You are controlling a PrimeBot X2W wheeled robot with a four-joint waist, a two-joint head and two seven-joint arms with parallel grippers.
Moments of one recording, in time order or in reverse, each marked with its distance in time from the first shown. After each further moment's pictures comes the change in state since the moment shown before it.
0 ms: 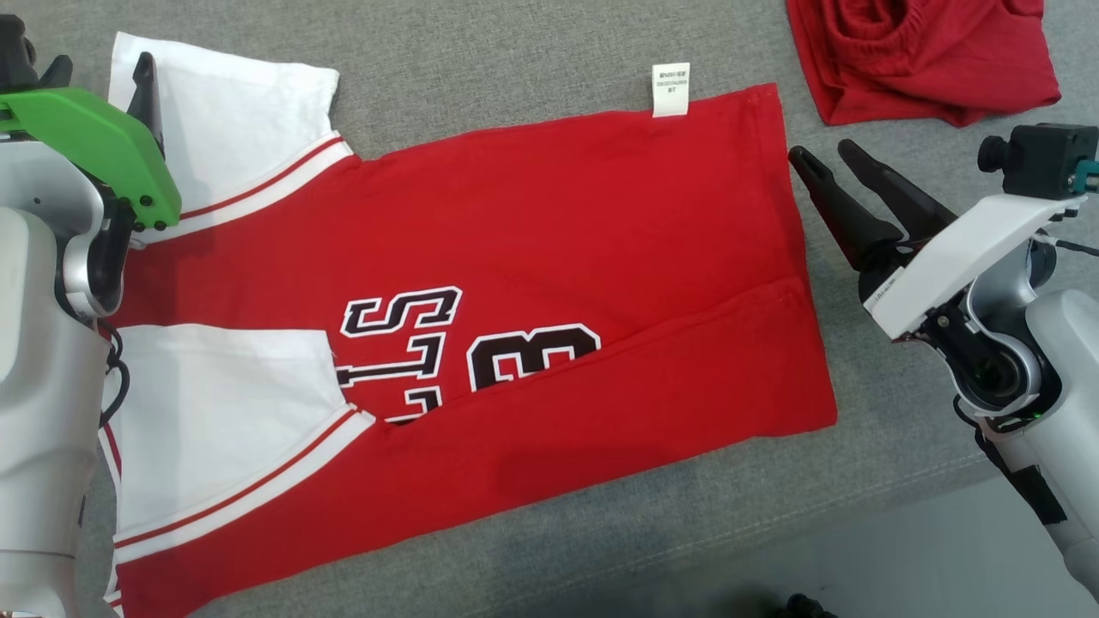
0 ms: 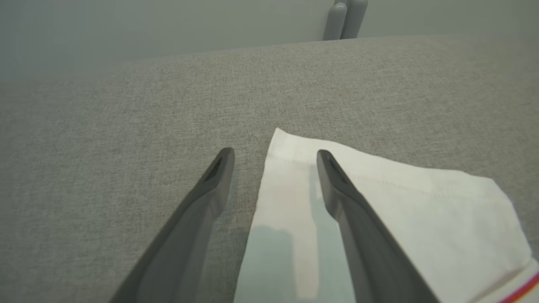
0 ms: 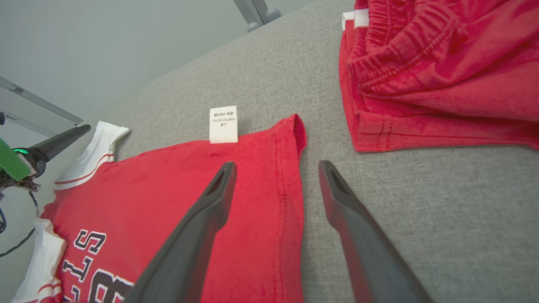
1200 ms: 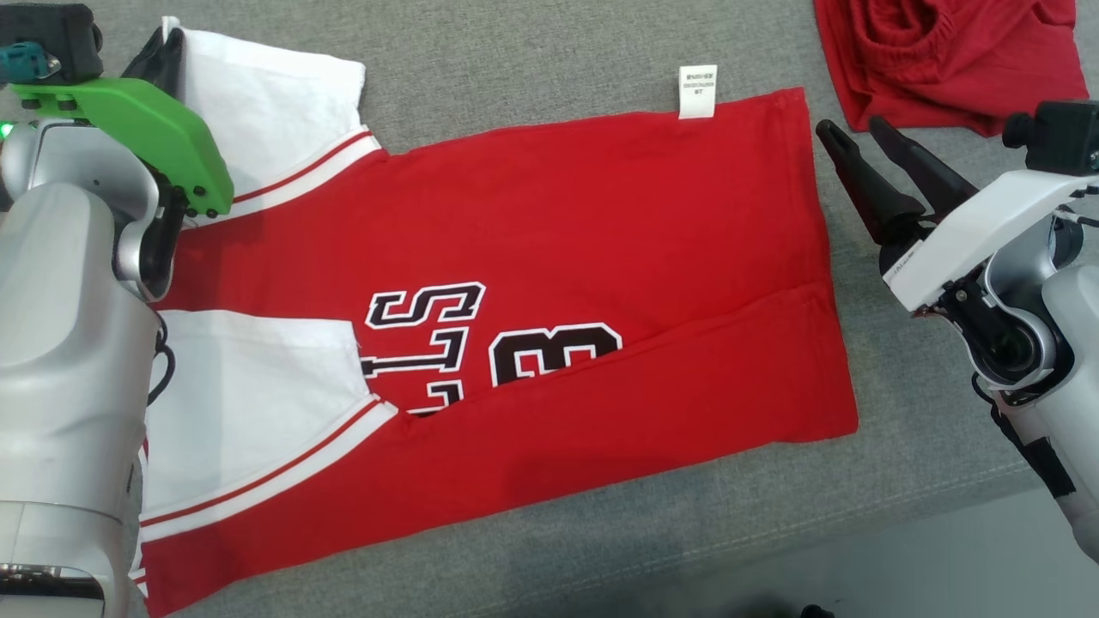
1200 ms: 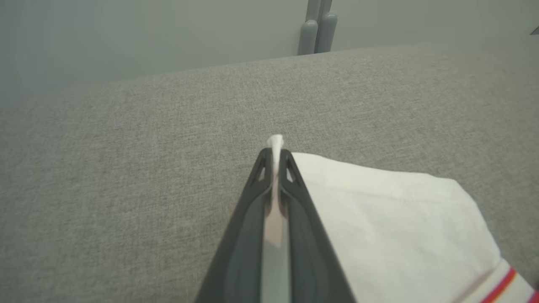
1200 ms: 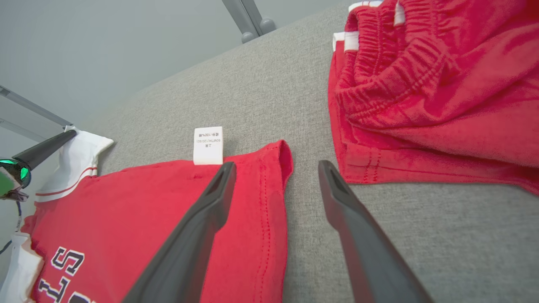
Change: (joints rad) left arm -0.095 -0.070 -0.051 0.189 0.017 -0.113 -0.165; right arm -0.056 -0.007 -0.010 0.086 -0.019 0.018 -0.026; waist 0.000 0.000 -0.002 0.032
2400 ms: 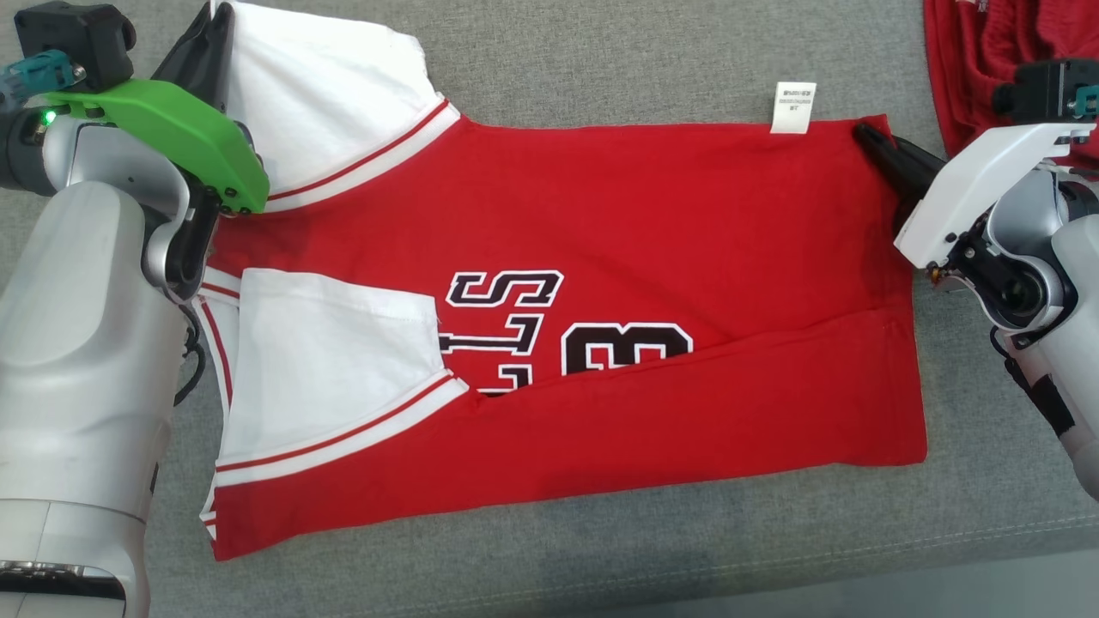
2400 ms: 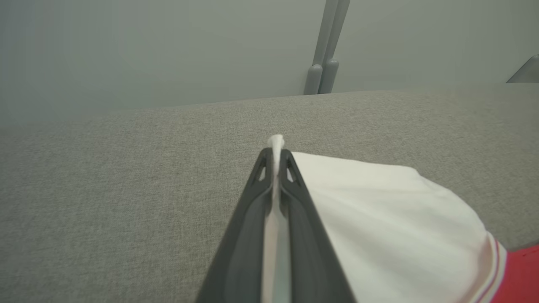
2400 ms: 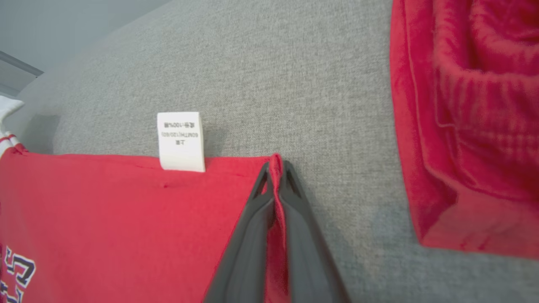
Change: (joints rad) left arm 0.003 -0.040 -0.013 -0.014 -0.044 -0.068 -0.121; right arm -0.160 0.005 0.055 0.274 -0.010 0.012 0.149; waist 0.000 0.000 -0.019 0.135
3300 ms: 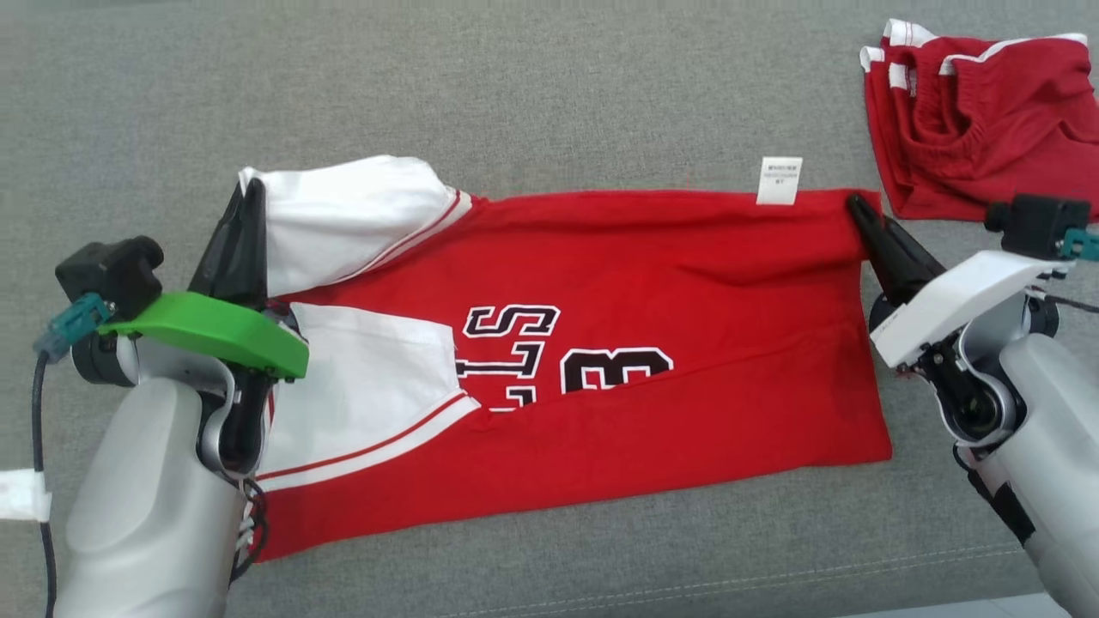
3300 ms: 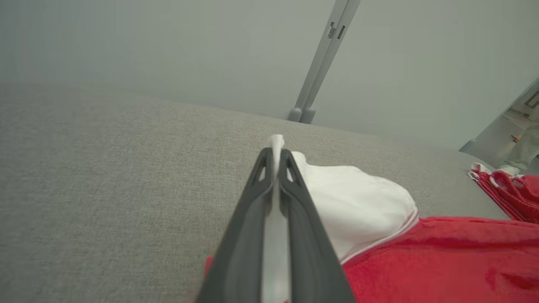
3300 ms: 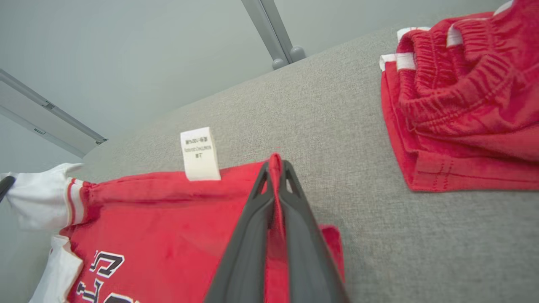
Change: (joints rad) left arm 0.382 -0.038 0.091 -0.200 -0.122 -0.012 -0.181; right arm 0.192 0.053 -0.017 -0.012 -0.005 0.050 -0.331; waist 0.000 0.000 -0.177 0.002
